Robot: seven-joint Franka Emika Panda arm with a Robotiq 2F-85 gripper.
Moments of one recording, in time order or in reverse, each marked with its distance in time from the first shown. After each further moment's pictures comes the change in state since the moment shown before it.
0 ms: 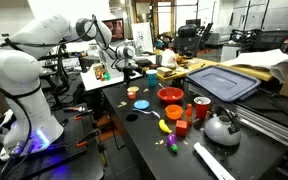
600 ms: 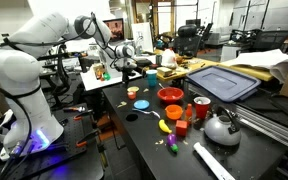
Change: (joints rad) arm 0.001 -0.034 0.007 -0.044 -0.010 -0.024 0.020
